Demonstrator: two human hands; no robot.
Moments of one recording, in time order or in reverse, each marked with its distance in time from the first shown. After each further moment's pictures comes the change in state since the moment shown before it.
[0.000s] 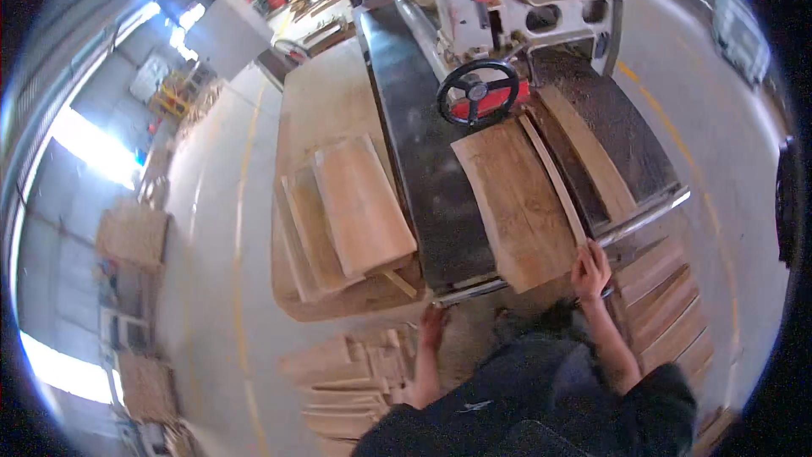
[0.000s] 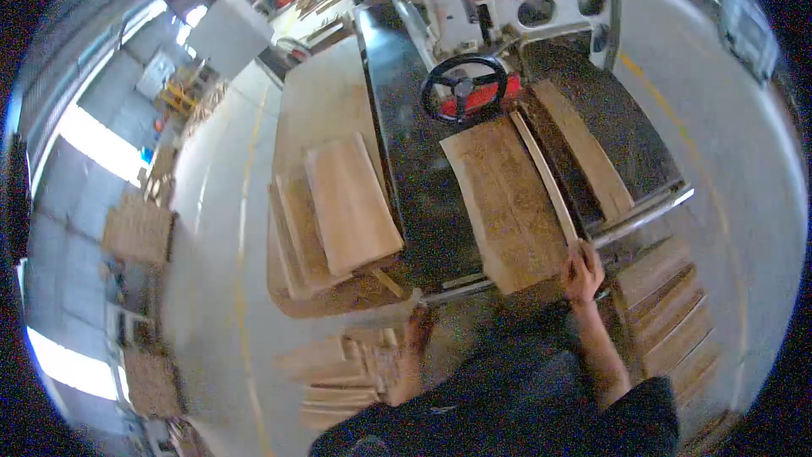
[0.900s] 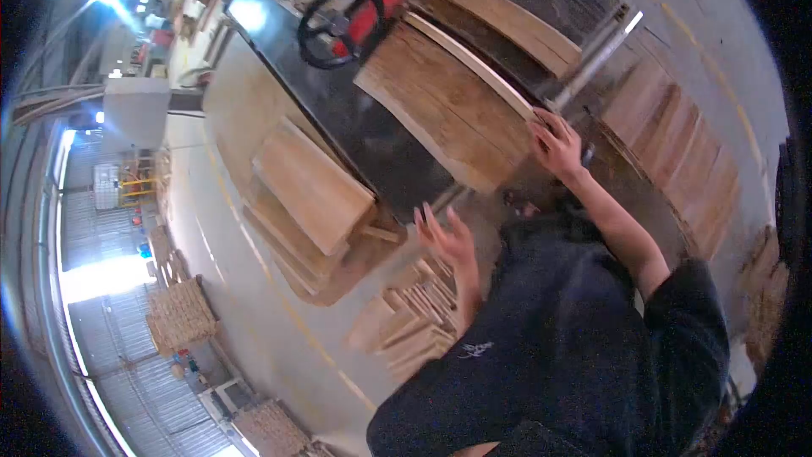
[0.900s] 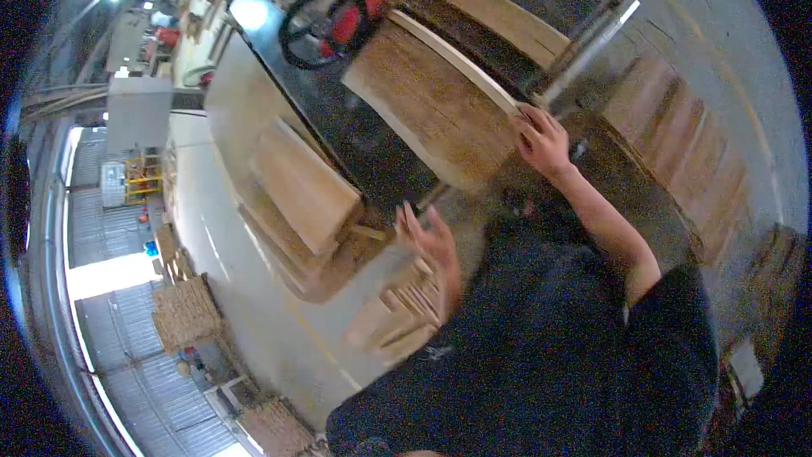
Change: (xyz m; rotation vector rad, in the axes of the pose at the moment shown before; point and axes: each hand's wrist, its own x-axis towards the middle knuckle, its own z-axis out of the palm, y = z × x) left_hand -0.087 0.116 0.225 1.269 0.163 0.924; right_hand 0.008 -0.004 -0.015 0.074 -0.133 0.128
